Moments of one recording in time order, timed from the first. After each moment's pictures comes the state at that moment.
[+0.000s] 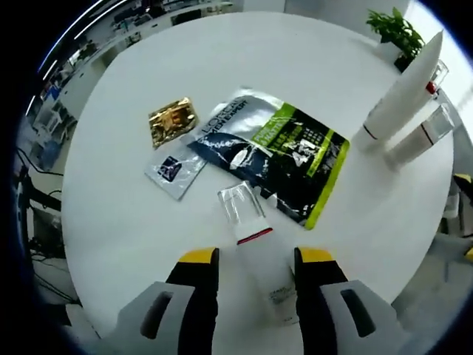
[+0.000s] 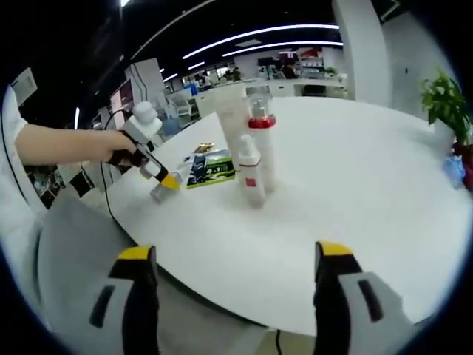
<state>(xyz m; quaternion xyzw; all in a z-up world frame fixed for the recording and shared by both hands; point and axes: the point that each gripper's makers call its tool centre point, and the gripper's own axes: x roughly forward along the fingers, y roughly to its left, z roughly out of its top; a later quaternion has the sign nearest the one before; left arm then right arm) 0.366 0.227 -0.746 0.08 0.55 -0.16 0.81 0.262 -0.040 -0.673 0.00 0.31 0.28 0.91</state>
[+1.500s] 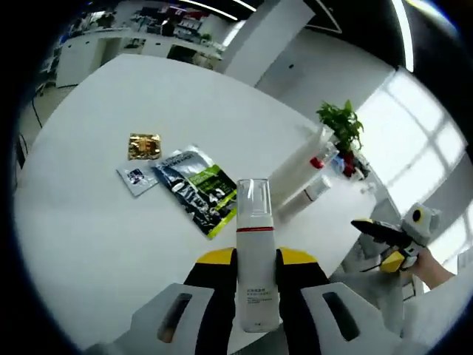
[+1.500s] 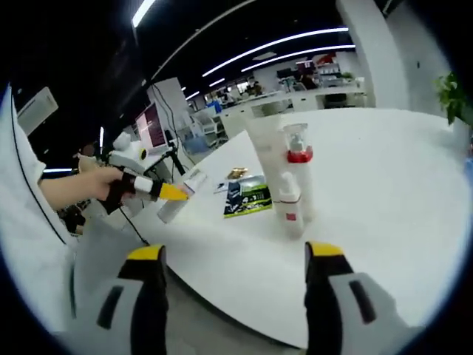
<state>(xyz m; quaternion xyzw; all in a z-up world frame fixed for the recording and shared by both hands) 0.314 0.172 -0.641 -0.20 0.39 -0.31 0.84 0.267 0.006 -0.621 0.07 0.26 0.36 0.89</state>
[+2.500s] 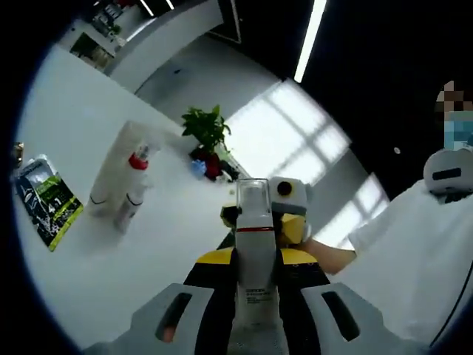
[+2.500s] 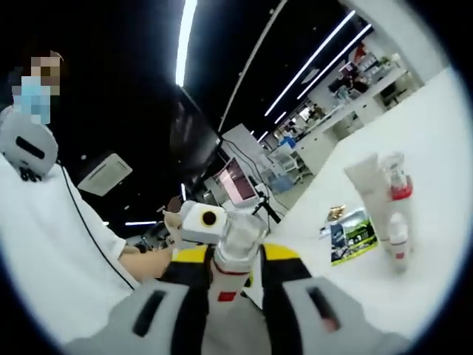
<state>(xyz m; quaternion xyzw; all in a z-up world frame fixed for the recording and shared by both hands) 0.219 0.064 -0.539 -0.31 0.28 -0.60 0.68 0.246 0.080 -0.521 0.28 0.15 0.53 0.78</state>
